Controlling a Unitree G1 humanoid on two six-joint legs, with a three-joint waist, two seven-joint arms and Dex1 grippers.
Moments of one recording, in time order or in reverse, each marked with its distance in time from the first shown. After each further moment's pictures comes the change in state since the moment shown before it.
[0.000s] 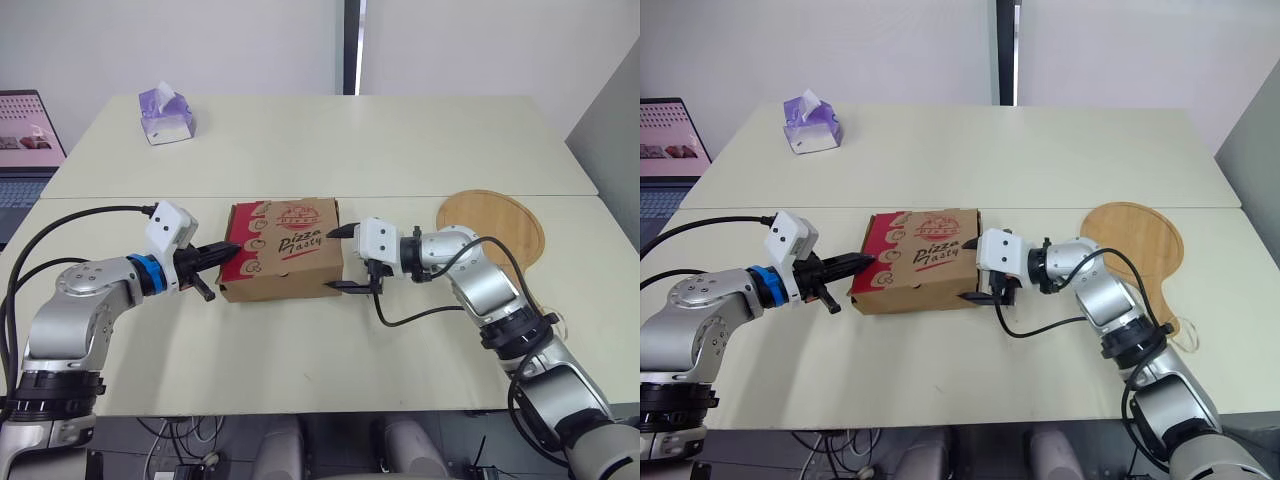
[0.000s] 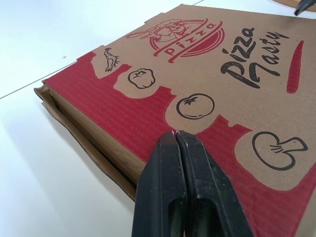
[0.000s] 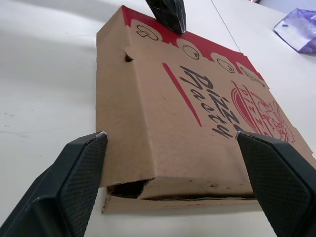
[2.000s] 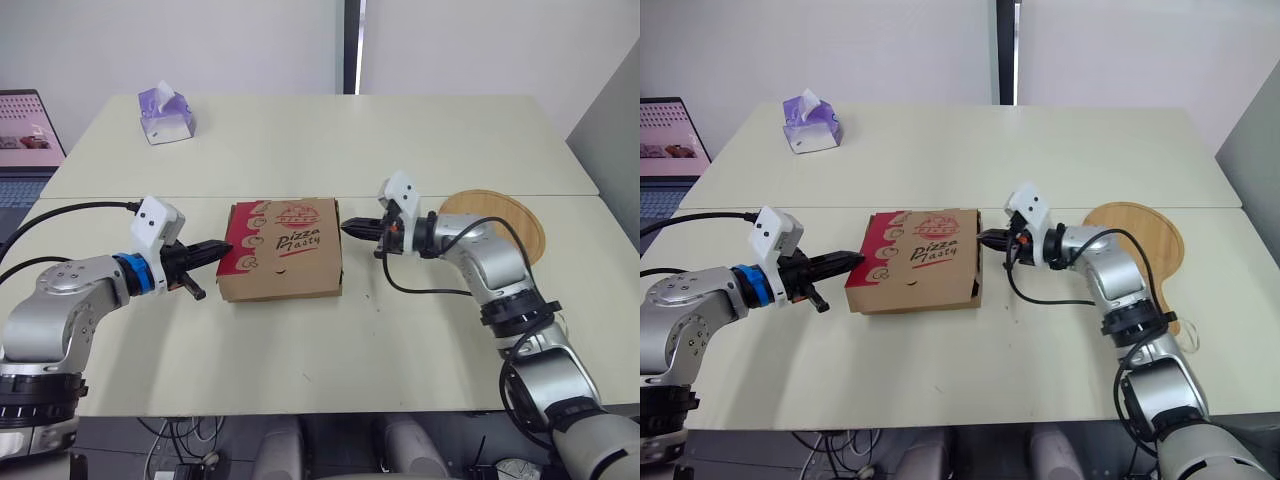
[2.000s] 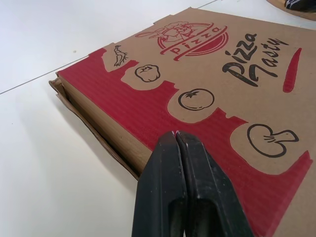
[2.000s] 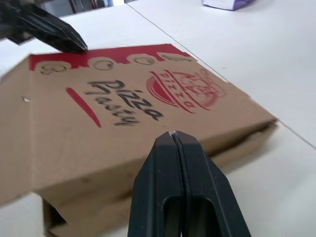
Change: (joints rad) left arm 0.020 0.052 0.040 -0.054 -0.078 0.101 0.032; right arm -0.073 0.012 -0.175 0.119 0.203 0.324 -0.077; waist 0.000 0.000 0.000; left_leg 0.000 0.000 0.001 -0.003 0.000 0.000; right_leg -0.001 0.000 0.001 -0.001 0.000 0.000
